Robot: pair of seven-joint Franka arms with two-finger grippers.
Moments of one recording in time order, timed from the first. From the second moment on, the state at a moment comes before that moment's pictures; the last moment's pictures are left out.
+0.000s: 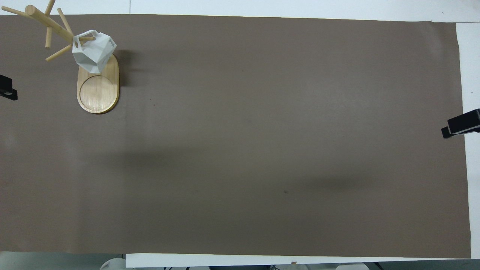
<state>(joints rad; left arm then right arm) -0.04 0.03 0.01 -1.54 0.07 1.52 -0.06 0.00 -0.05 -0.14 -1.62 0.01 1.37 -0.17</state>
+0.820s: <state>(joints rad) -0.04 0.03 0.01 -1.53 0.05 1.50 -0.05 0.00 -0.05 -0.14 -1.63 0.01 1.37 -0.17</state>
